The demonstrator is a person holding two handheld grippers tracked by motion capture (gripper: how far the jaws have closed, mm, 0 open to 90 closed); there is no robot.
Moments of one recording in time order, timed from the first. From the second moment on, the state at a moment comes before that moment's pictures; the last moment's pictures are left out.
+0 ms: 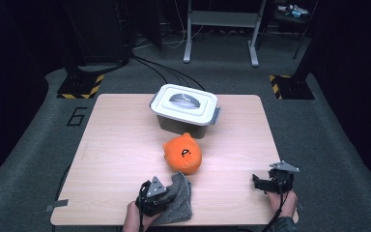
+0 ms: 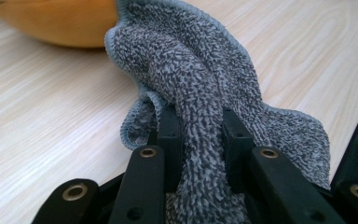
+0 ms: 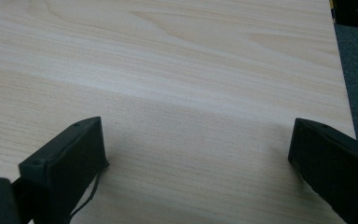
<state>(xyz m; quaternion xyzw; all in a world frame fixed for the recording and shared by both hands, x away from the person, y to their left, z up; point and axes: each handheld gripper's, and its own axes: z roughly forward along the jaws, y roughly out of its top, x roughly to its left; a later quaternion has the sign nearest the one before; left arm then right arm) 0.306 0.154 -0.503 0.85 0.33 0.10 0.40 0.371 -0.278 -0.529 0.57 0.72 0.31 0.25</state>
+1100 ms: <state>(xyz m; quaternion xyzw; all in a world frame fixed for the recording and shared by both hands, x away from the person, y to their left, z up) 0.324 0.089 -0.489 0.88 0.25 0.12 0.40 0.368 -0.274 -0.515 0.58 0.72 0.32 0.21</state>
